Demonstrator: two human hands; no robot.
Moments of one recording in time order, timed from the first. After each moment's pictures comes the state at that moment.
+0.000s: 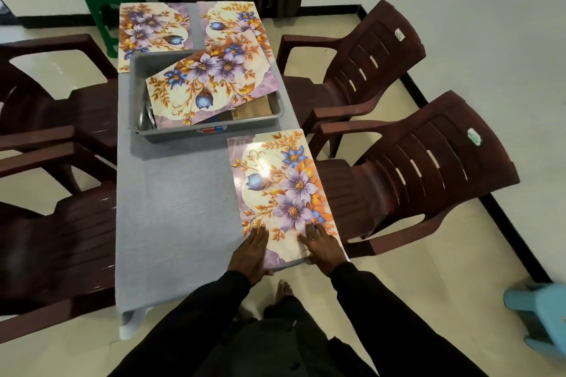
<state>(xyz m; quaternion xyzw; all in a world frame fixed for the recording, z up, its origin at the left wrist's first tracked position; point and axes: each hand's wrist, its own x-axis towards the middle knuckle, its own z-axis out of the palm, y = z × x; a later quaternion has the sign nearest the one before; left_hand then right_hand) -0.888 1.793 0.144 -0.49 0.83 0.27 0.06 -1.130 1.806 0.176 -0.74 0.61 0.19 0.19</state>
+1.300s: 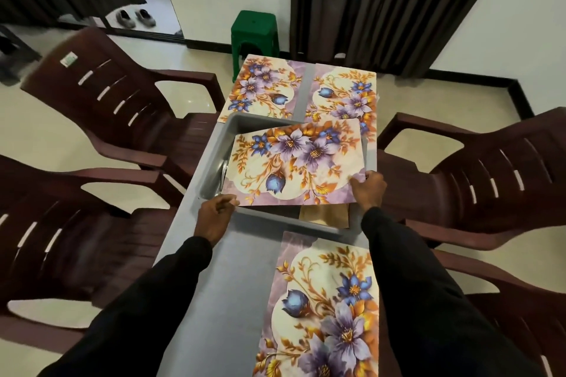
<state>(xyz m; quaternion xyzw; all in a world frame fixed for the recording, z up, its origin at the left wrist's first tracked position) -0.743 1.467 0.240 -0.75 0.35 0.39 -0.41 -1.075 1.292 0.258 -0.48 0.74 -0.29 0.36</state>
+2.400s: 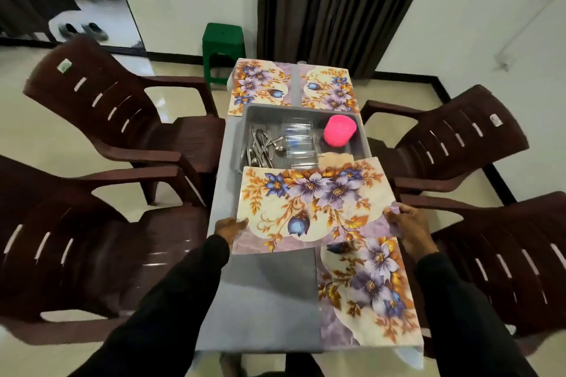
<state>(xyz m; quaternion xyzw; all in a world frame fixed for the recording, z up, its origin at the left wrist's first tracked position) -0.646 1.607 0.212 -0.66 0.14 0.63 -0.39 -1.064 1.591 0.333 -0.34 0.69 -0.42 0.48</state>
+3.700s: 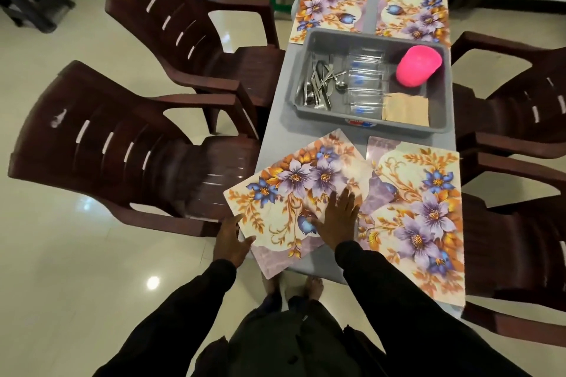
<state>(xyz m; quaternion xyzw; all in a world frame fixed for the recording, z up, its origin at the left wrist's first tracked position) -0.616 1.839 0.191 -0.82 0.35 0.38 -0.25 -0.862 1.708 0.148 -0.73 0.63 0.08 0.23</state>
